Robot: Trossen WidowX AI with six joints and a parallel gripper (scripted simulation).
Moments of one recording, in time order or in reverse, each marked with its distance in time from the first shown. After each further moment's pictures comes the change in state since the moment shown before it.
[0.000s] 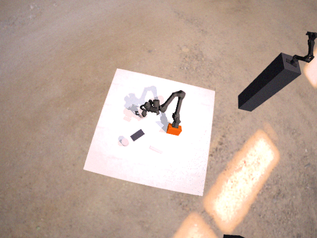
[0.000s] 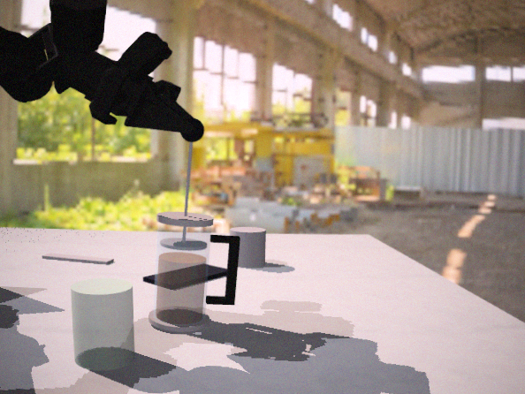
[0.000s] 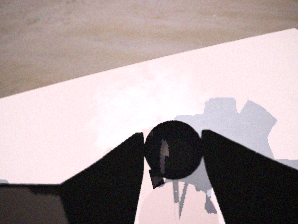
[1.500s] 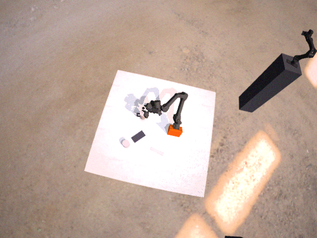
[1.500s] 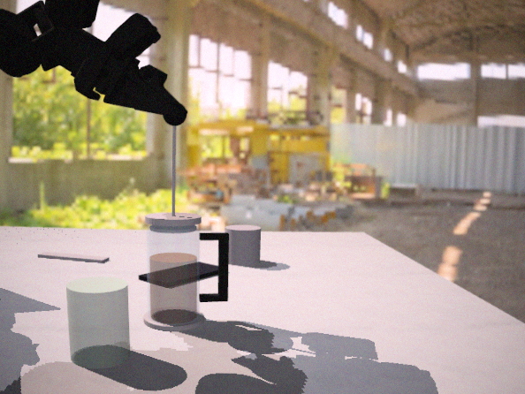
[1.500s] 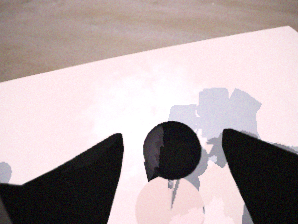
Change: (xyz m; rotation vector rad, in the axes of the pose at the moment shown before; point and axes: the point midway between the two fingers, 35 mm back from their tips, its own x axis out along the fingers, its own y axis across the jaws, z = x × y) arm -0.023 -0.002 0.015 -0.040 0.058 -0.015
